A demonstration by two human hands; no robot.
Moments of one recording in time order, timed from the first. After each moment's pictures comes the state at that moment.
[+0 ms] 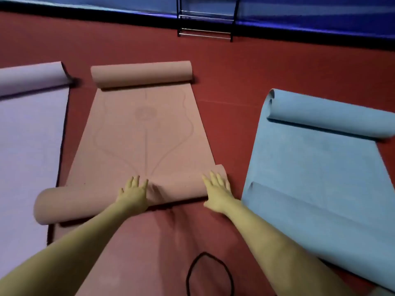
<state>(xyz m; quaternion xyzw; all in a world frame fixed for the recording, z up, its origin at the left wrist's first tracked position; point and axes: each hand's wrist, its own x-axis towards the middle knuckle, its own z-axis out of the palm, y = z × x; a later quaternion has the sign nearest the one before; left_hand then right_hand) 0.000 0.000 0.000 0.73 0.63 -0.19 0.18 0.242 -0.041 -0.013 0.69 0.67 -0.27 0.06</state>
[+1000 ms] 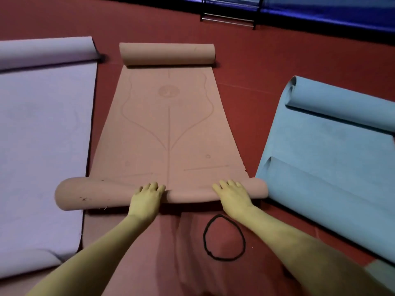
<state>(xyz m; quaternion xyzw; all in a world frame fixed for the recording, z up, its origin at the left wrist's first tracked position) -0.060 -0.125 -0.054 0.81 0.58 -0.02 0.03 0.189 -0.146 -0.021 0.60 0.79 -0.04 0.11</state>
